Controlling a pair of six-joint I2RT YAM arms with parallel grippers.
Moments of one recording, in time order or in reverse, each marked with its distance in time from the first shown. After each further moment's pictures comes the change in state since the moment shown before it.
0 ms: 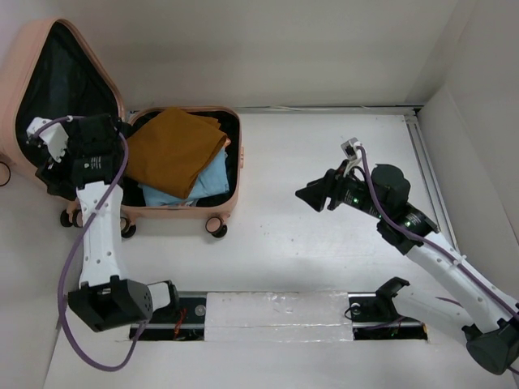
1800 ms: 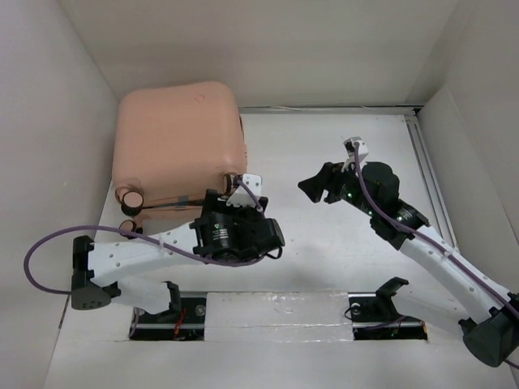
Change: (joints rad) left arm -1.532 0.039 -0.150 -0.407 -0.032 -0.293; right arm -0.002 0.057 -0.013 -0.008 0.214 0.034
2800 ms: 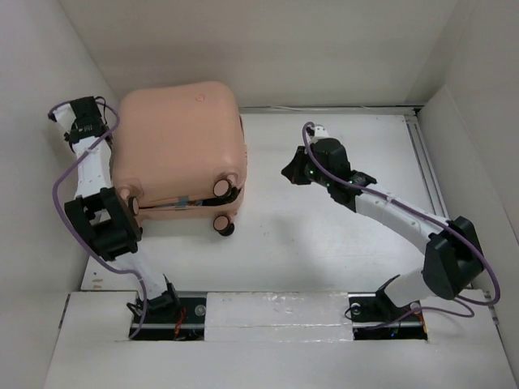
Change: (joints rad) left arm 1.692 0.521 0.432 0.626 0.764 0.364; right arm 0.029 0.490 0.222 0.081 0.068 0.046
